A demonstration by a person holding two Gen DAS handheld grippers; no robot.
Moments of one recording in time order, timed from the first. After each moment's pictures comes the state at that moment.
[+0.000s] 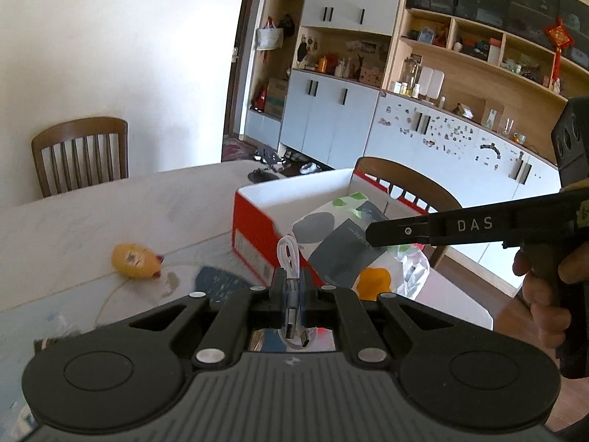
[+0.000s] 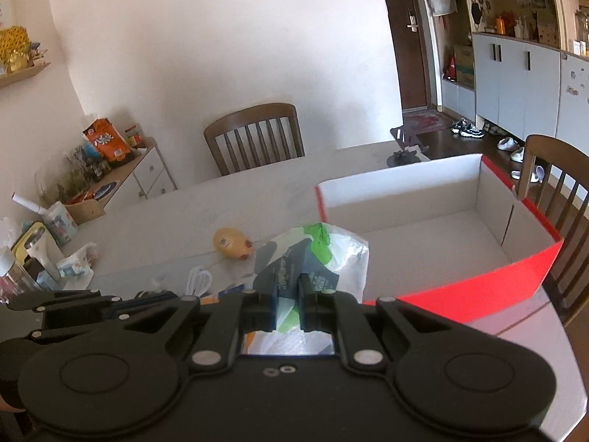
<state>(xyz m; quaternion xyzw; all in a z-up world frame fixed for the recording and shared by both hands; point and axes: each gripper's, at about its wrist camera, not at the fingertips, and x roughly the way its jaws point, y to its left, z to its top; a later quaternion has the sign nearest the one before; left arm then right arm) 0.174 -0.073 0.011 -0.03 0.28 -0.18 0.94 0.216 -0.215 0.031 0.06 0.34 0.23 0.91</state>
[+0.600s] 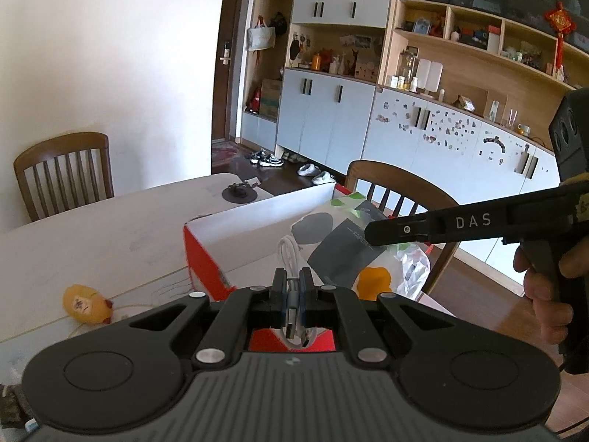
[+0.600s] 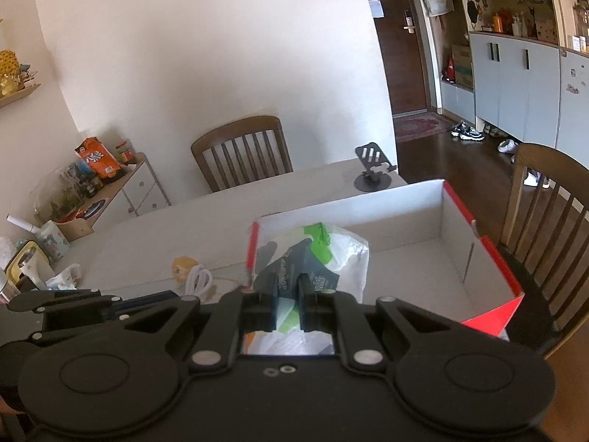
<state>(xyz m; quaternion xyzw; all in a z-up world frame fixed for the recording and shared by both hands) 0.231 -0.154 0.017 -0.01 0.28 -0.18 0.94 0.278 -0.286 0.035 0.07 0.34 0.24 0.91</state>
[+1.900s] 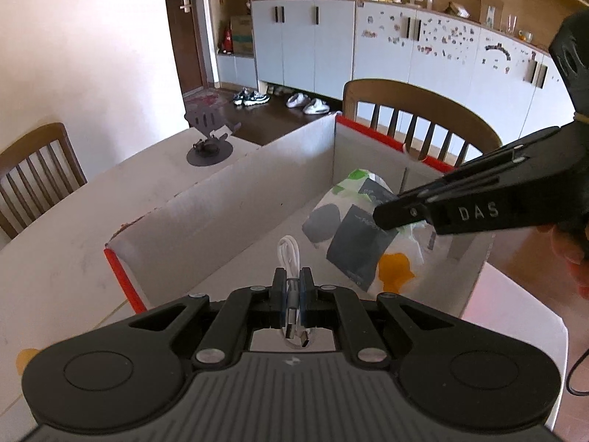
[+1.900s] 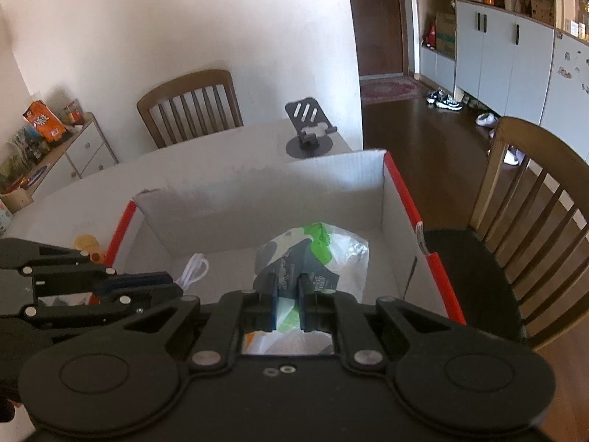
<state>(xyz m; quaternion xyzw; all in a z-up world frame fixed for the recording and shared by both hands) 0.360 -0.225 -0.041 0.10 0.38 -0.19 0.90 0.382 -0.323 -0.029 0.02 0.41 0.20 0.89</state>
